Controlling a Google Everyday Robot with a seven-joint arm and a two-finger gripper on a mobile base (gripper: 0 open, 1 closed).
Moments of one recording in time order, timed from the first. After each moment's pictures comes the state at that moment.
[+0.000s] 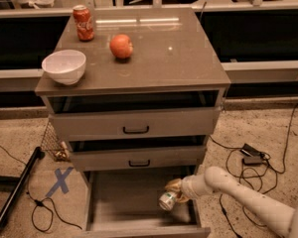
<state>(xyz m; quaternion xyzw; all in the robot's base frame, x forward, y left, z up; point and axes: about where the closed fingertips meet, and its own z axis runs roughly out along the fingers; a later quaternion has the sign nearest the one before) 0.545 -0.114 0.270 -0.89 0.29 0.03 0.35</state>
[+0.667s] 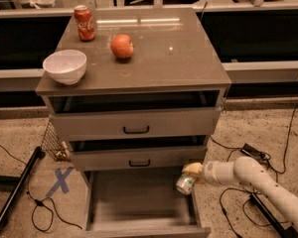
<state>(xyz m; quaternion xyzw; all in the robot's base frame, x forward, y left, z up) 0.565 -0.185 0.408 -0.89 0.20 -0.11 0.39</state>
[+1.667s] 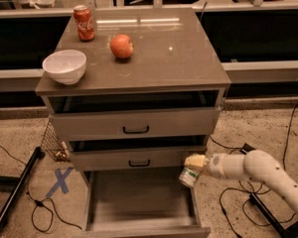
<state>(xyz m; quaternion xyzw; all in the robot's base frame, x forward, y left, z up) 0.556 -0.180 0.489 -0.90 0.13 -0.17 0.39</state>
